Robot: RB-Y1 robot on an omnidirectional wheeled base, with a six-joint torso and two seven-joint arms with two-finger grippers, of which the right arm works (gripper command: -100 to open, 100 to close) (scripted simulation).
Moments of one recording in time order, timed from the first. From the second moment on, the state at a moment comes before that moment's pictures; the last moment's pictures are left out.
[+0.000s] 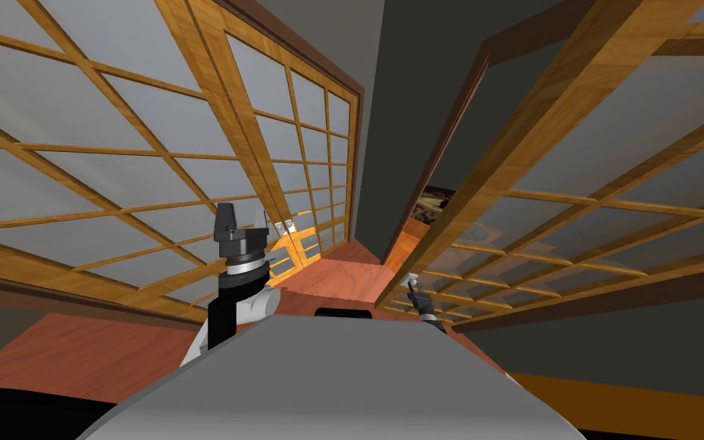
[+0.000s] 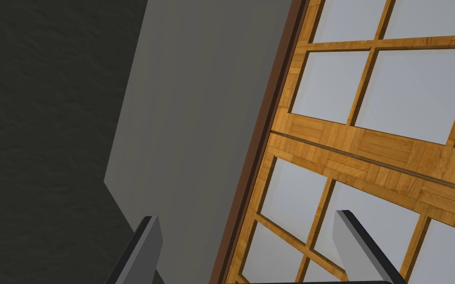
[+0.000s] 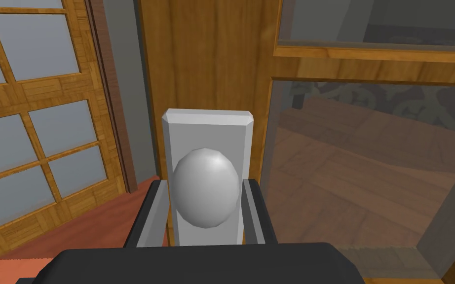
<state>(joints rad) 0.19 -0.41 0.10 -0.69 -0.19 -1.05 -1.87</state>
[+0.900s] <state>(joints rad) 0.23 -0.44 0.16 -0.69 -0.13 -1.14 -1.91</state>
